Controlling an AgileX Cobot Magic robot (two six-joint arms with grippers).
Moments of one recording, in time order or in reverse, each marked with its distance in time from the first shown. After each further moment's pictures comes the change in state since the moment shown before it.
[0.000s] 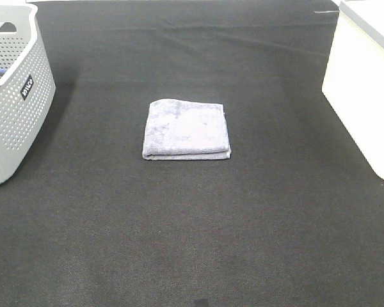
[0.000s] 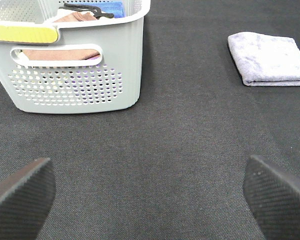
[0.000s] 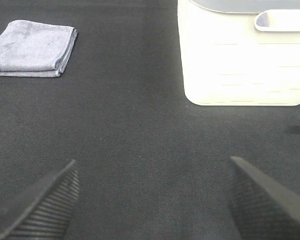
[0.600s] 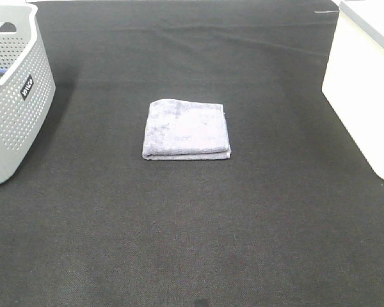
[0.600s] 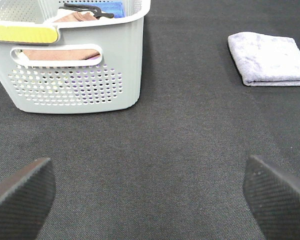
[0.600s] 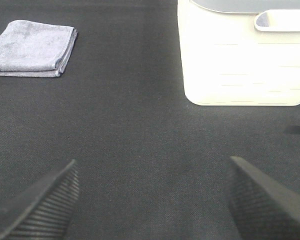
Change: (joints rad) left arm 0.000 0.000 0.000 0.000 0.000 0.000; right arm 0.000 0.000 0.000 0.000 0.000 0.000
